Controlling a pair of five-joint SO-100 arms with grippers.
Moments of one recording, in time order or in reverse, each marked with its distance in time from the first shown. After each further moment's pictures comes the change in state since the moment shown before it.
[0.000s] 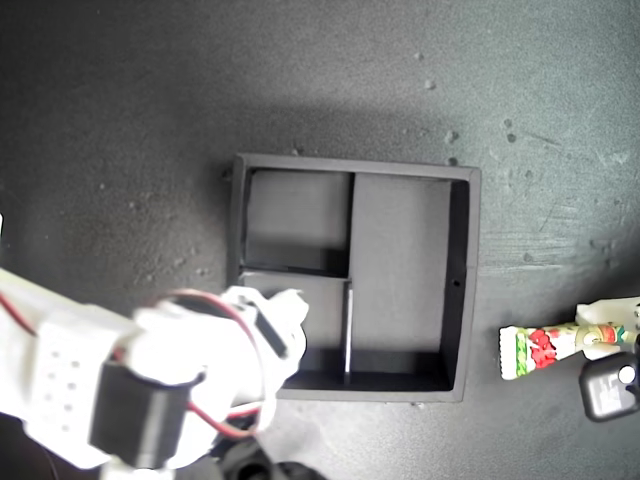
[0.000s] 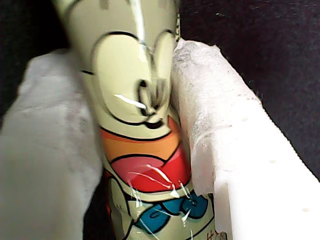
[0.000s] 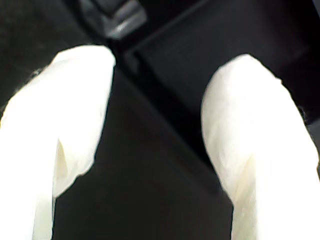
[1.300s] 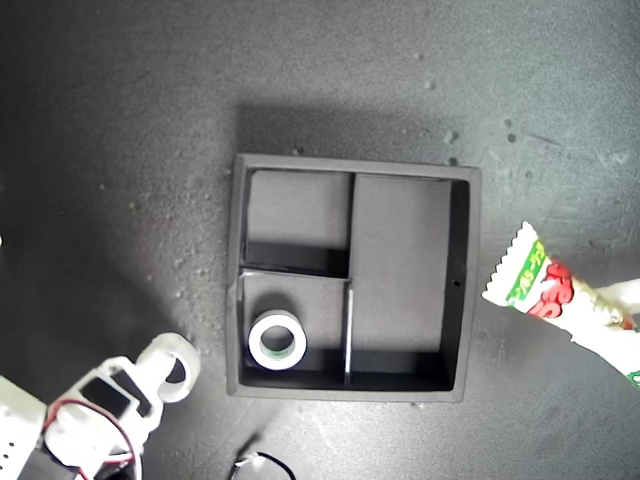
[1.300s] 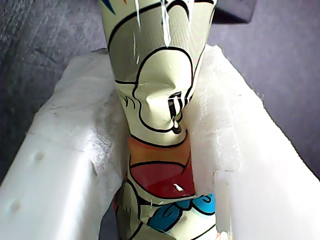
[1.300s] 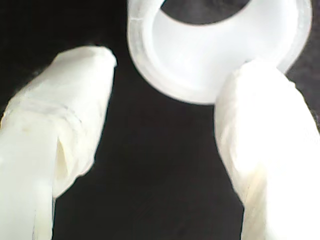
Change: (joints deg) arm 0 21.1 20.0 57.4 -28.2 -20.5; arm 1 19.8 4.4 -37.6 21.4 28.9
